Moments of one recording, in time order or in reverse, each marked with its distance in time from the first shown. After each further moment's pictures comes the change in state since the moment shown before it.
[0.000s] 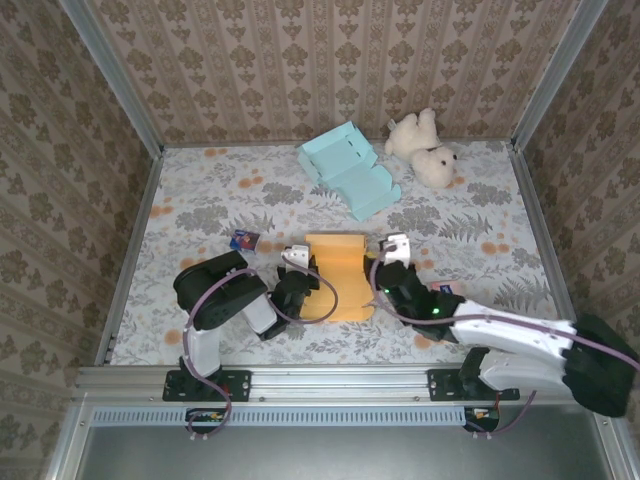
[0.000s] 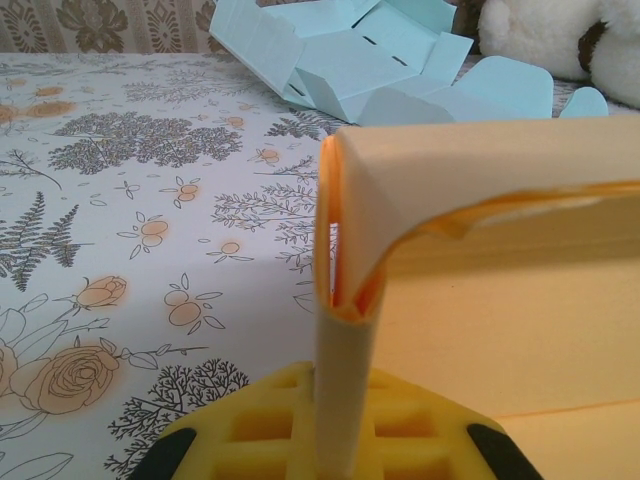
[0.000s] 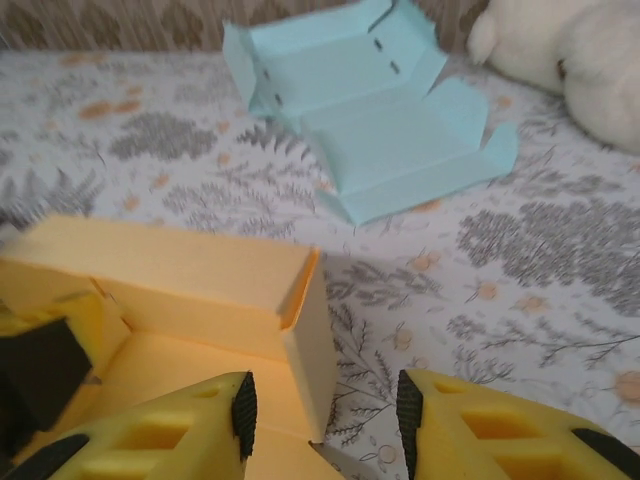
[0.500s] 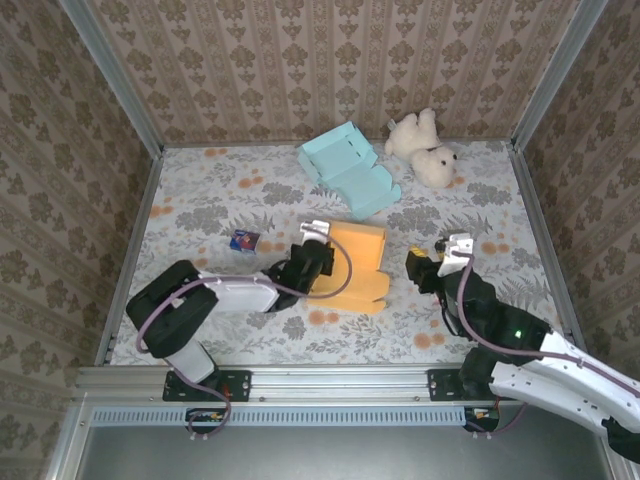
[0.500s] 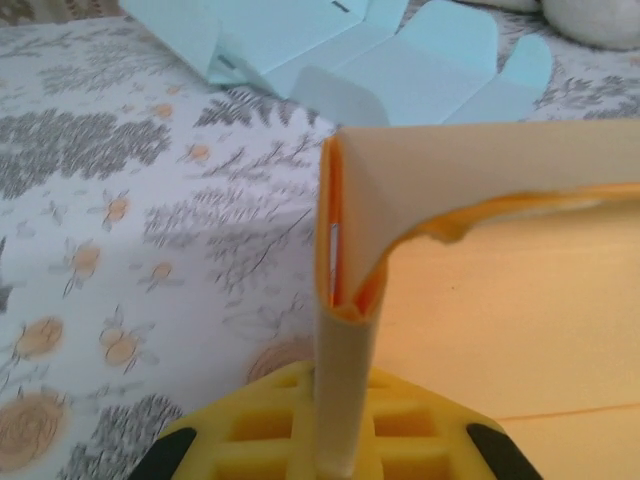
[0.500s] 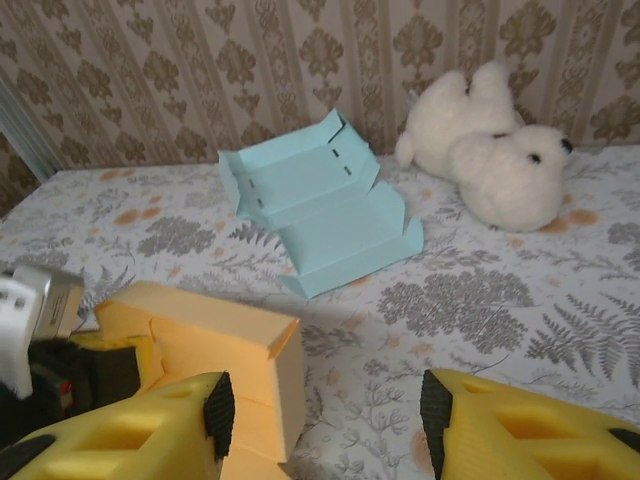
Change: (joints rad) left arm 0.001 -0.312 0.345 -0.920 0.142 -0.045; right arm -0.001 -0.512 0.113 -0.462 0.038 -0.070
